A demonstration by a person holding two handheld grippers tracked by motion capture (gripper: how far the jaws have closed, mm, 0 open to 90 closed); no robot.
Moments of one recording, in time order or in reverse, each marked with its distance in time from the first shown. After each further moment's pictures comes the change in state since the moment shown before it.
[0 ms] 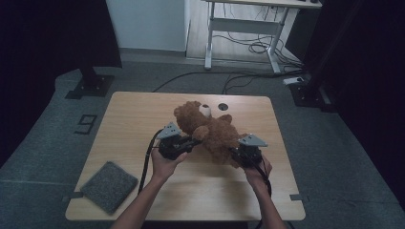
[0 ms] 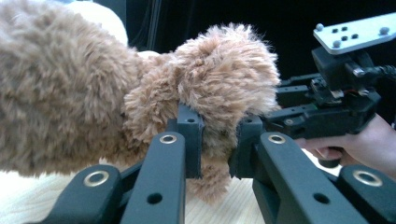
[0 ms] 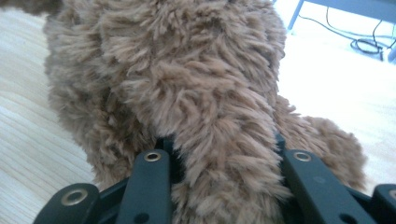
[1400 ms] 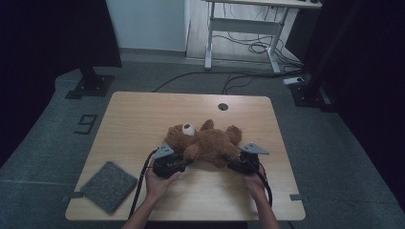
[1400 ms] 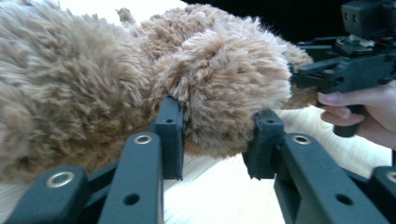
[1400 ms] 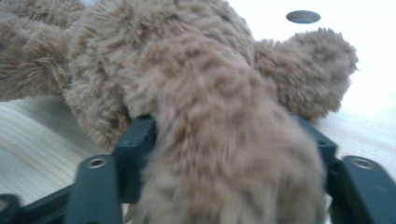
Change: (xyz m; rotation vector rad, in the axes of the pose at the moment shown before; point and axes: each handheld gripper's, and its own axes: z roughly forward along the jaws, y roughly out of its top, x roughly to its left) left arm 0.009 -0.077 -0.010 0.088 0.097 -0.072; right arm -0.006 -0.049 0.024 -0.033 0.121 0.160
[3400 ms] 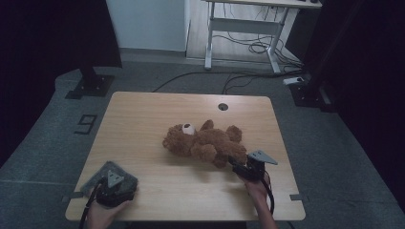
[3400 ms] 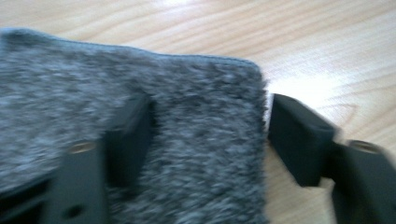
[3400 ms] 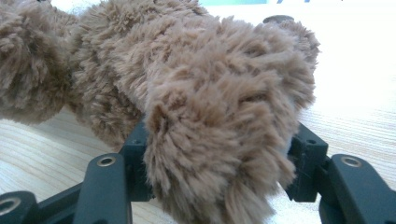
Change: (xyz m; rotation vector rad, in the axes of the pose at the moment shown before) left arm 0.056 -0.094 -0.132 0.306 0.554 -0.013; right arm -0.005 -0.020 -0.017 -0.085 -0.037 0.085
